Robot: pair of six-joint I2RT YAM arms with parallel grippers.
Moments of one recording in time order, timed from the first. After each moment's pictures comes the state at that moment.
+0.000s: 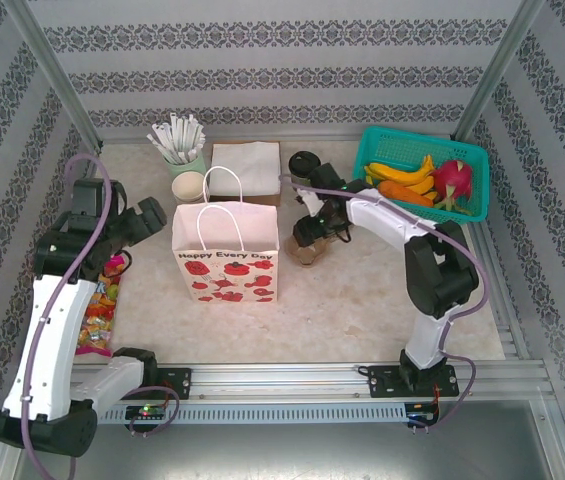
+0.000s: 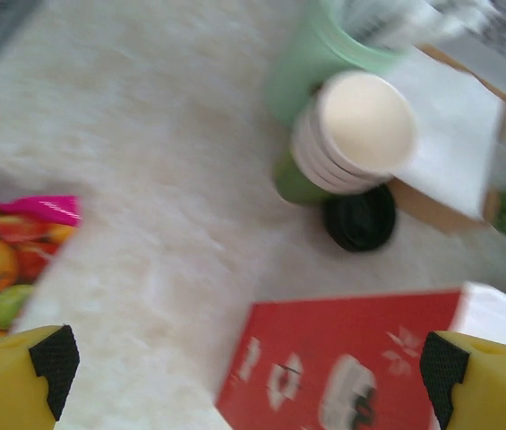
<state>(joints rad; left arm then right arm) -0.06 0.99 1.31 -1.15 -0.16 -0.59 0.45 1.84 1.38 -0.78 -0.15 -0.01</state>
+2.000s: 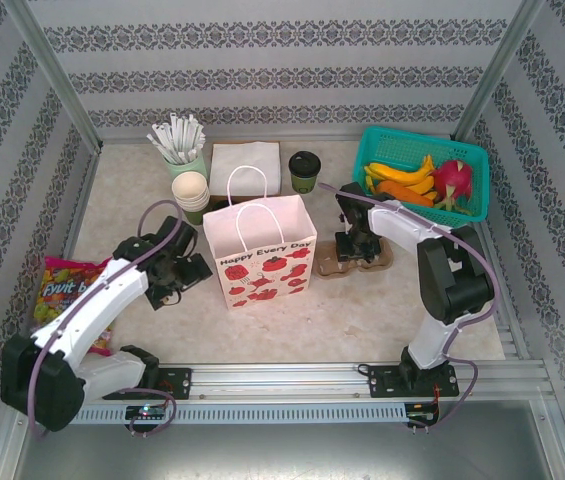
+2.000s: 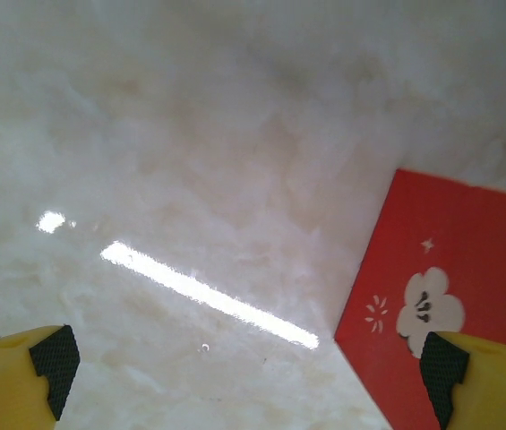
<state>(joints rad) -0.36 1.12 0.88 -1.06 -0.05 -0.98 0.34 1.76 1.16 -0.87 -0.02 0.30</state>
